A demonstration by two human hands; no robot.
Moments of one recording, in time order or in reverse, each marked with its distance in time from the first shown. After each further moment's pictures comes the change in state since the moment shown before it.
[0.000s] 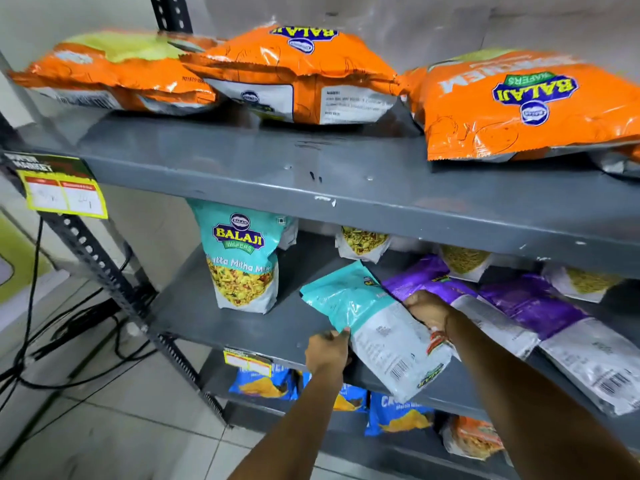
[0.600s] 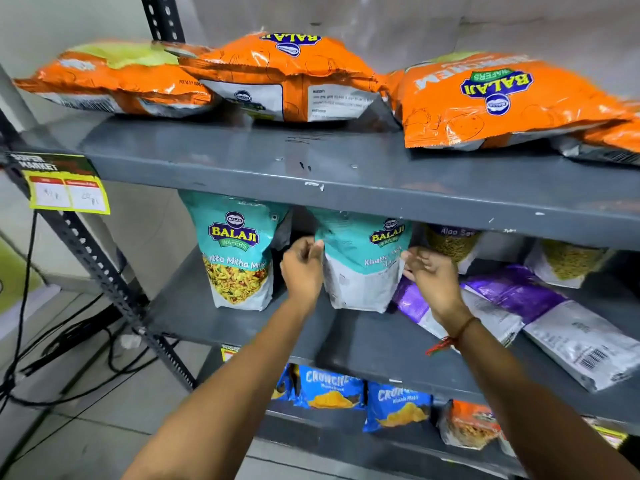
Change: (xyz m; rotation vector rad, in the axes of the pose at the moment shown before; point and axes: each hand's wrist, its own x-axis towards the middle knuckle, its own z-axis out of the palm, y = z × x) left_hand -0.009 0.125 -0.030 -0.158 0.045 0.759; right_hand -0.070 -0.045 -0.013 0.830 0.420 -0.463
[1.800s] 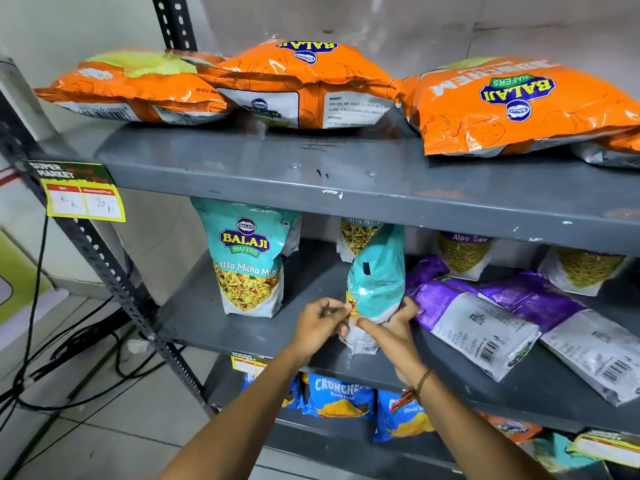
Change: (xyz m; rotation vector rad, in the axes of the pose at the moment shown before) left_hand -0.044 -0.047 -0.033 0.012 -0.527 -0.340; right_hand -0.068 0.058 0.066 -0.025 -0.036 0.179
